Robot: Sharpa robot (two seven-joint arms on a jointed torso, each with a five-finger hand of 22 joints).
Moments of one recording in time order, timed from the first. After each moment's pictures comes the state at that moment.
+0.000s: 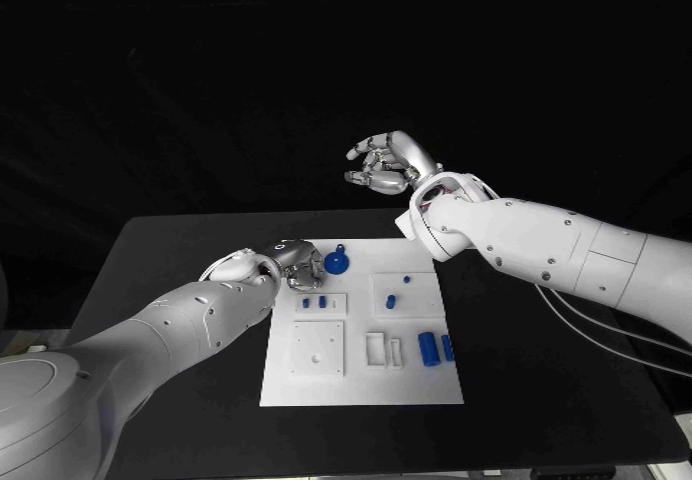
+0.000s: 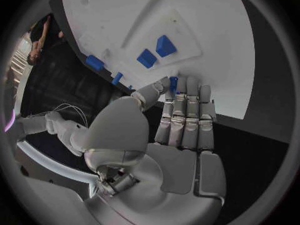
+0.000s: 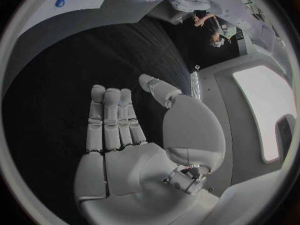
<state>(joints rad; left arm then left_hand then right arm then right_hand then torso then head) 1.14 -0.16 -0.18 0.55 -1.32 -0.24 0.27 1.18 -0.06 0.69 -0.29 0.08 0.99 0.10 0.41 0.43 1.35 0.07 0.09 0.09 1.08 0.04 0.53 0.56 0.04 0.84 -0.06 0.51 1.31 1.25 -0.65 0.06 1.29 -1.00 -0.64 0.06 1.06 -0.25 0.71 -0.18 0.25 0.86 0.15 0.26 0.45 1.03 0.05 0.91 0.90 1.12 -0.06 1.01 0.92 0.25 0.96 0.09 0.73 1.31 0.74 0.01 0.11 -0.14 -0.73</state>
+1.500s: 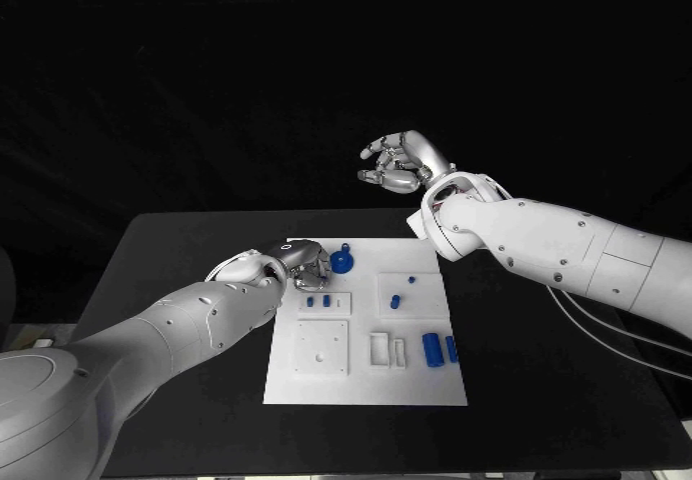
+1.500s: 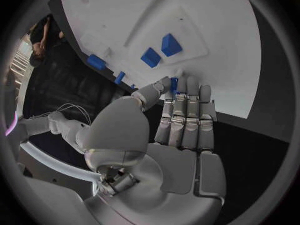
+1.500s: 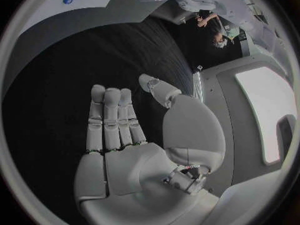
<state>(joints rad) 1.14 -0.18 -0.19 0.61 -1.32 -0.29 0.27 1.18 -0.06 0.69 -0.29 0.08 0.99 0.11 0.41 0.43 1.35 0.07 0.08 0.09 1.08 0.04 0.53 0.57 0.03 0.84 -0.06 0.51 1.31 1.25 -0.66 0.06 1.28 -1.00 -0.64 0.05 1.06 -0.25 0.71 -0.18 0.24 0.86 0.16 0.27 0.45 1.03 0.05 0.91 0.89 1.12 -0.05 1.01 0.92 0.25 0.96 0.09 0.72 1.31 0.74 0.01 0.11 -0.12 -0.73</state>
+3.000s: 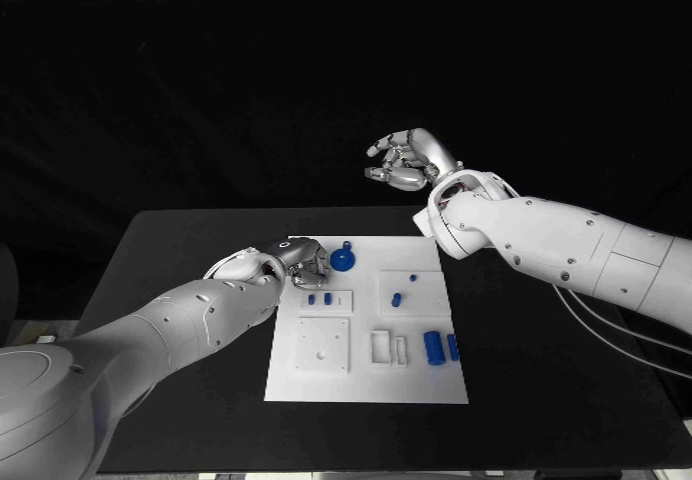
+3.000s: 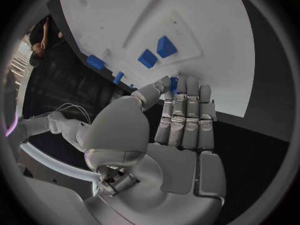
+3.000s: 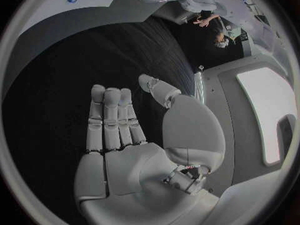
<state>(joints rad) 1.14 -0.21 -0.19 0.63 -1.32 -0.30 0.26 1.18 -0.06 0.68 -0.29 0.07 0.99 0.11 0.40 0.43 1.36 0.07 0.08 0.09 1.08 0.04 0.52 0.58 0.04 0.84 -0.06 0.51 1.31 1.25 -0.67 0.06 1.27 -1.00 -0.64 0.05 1.06 -0.25 0.71 -0.18 0.24 0.86 0.15 0.27 0.45 1.03 0.05 0.91 0.88 1.12 -0.05 1.01 0.91 0.25 0.96 0.09 0.72 1.31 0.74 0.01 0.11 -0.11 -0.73</state>
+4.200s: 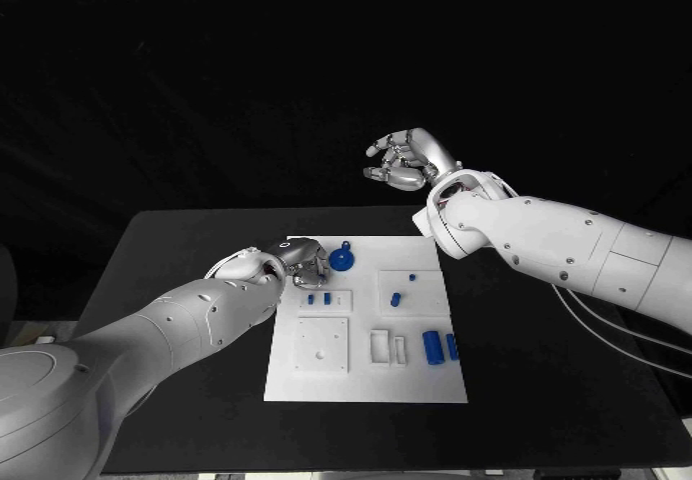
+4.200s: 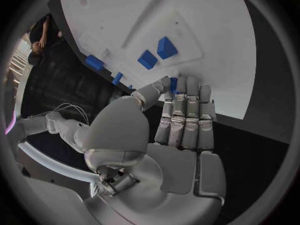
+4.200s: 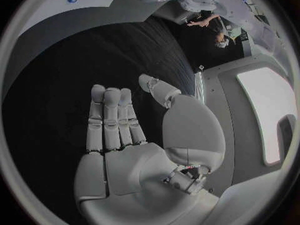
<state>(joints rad) 1.14 -0.19 -0.18 0.61 -1.32 -0.28 0.25 1.18 -0.06 0.68 -0.29 0.08 0.99 0.11 0.41 0.43 1.36 0.07 0.08 0.09 1.08 0.04 0.52 0.58 0.03 0.84 -0.06 0.51 1.31 1.25 -0.66 0.06 1.27 -1.00 -0.64 0.05 1.06 -0.25 0.71 -0.18 0.23 0.86 0.15 0.27 0.45 1.03 0.05 0.91 0.88 1.12 -0.05 1.01 0.91 0.25 0.96 0.09 0.72 1.31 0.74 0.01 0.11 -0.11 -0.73</state>
